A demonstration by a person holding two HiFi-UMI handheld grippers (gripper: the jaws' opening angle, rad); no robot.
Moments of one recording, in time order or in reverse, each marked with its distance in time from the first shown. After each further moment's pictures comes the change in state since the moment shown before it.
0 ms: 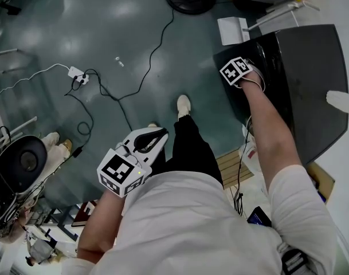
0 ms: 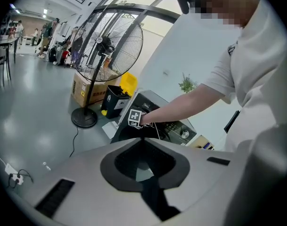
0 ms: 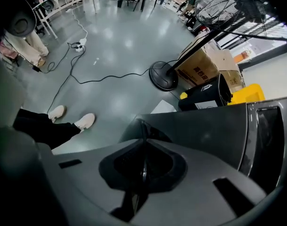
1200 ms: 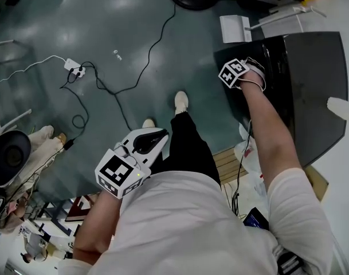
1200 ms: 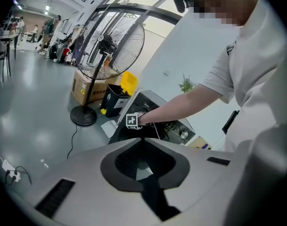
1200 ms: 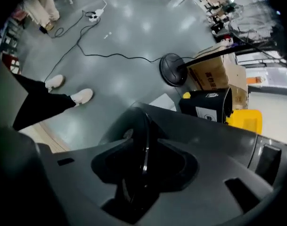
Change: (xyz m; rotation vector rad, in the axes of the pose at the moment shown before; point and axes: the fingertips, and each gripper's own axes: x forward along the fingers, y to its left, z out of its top) left arm -0.002 0.006 -0.006 -0.022 -0.002 -0.019; right arm 0.014 0.001 -0.009 -0.252 0.164 -0.096
